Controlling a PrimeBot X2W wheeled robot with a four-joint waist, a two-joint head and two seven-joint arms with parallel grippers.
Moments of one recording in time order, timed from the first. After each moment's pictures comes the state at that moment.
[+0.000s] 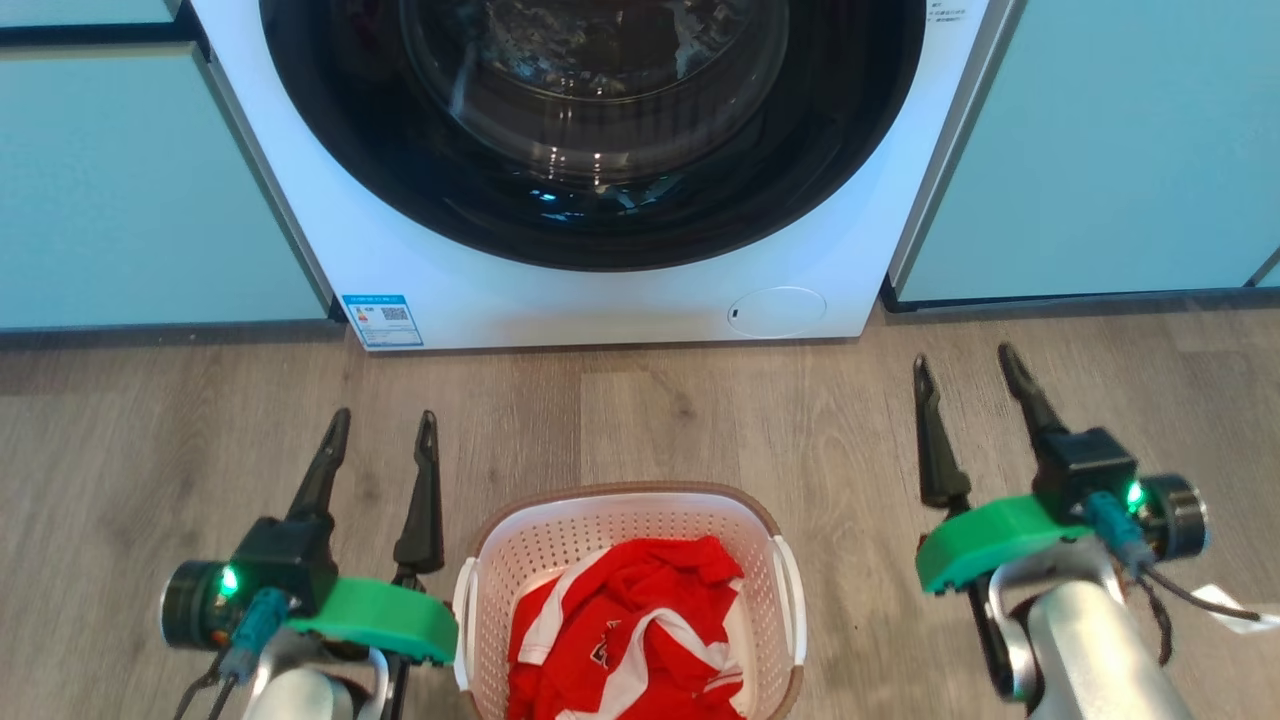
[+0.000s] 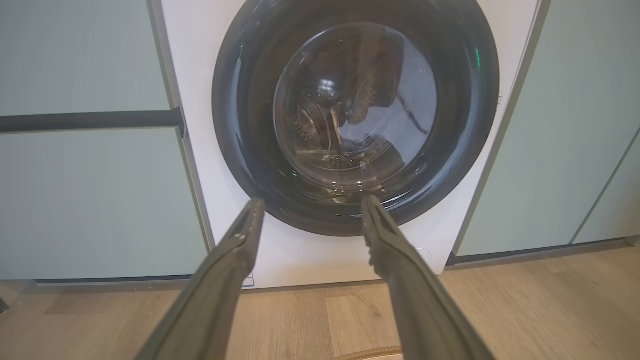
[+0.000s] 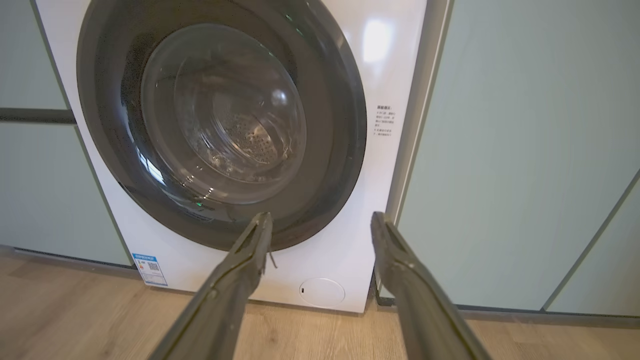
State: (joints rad) left arm 0.02 0.09 -0.21 0.04 -0.17 0.03 -0.25; right arm -0.13 -0.04 0.13 0.17 0.08 0.12 -0.25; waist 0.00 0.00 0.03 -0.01
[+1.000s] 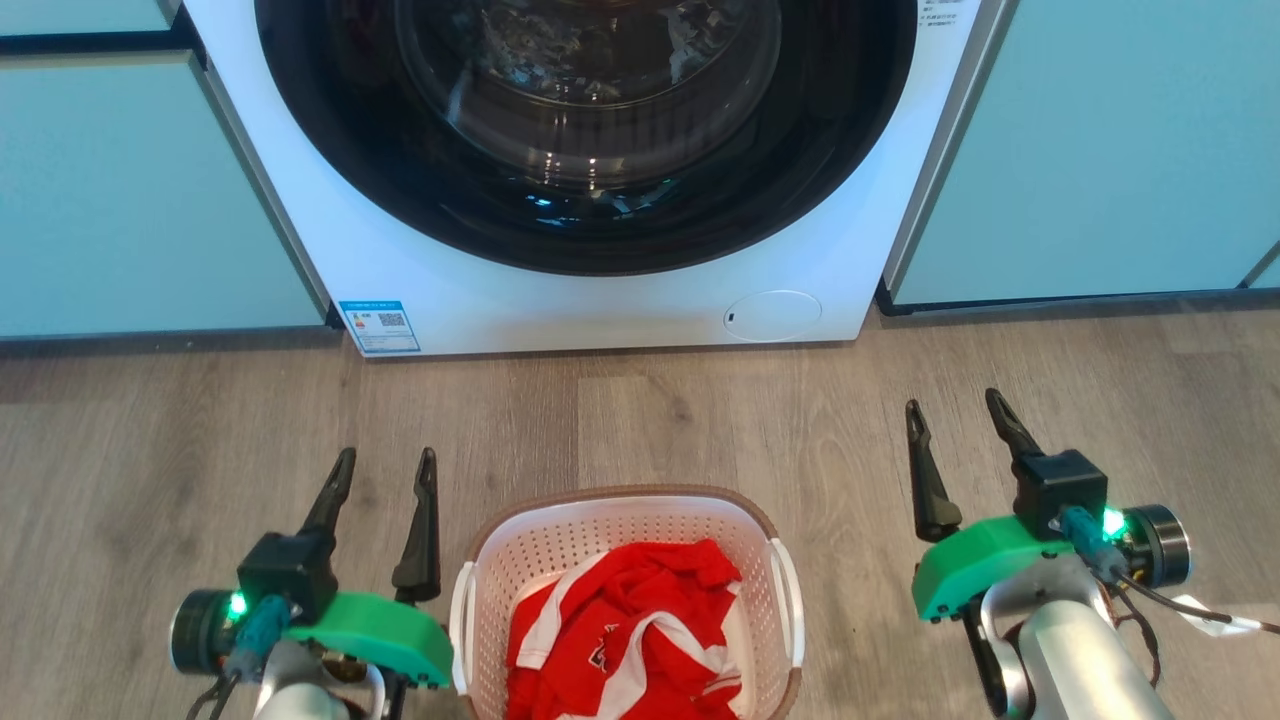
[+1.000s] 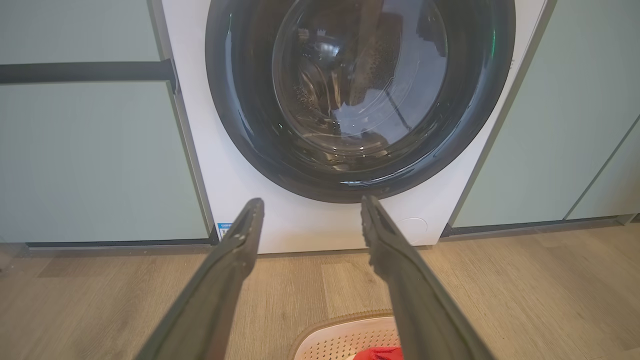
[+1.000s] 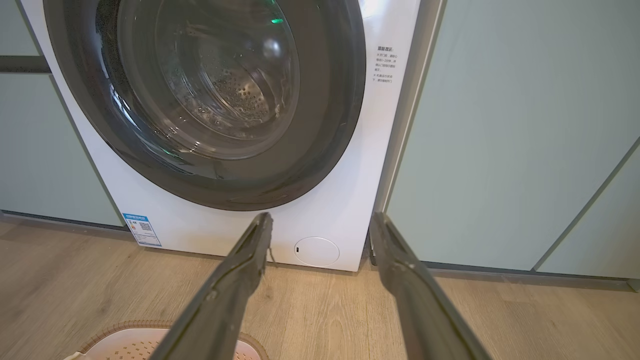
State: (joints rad) left arm 0.02 0.05 -0.15 0.17 -0.15 -0.04 -0.25; right arm -0.14 -0.04 0.14 0.31 0.08 0.12 -0.25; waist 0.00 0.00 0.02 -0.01
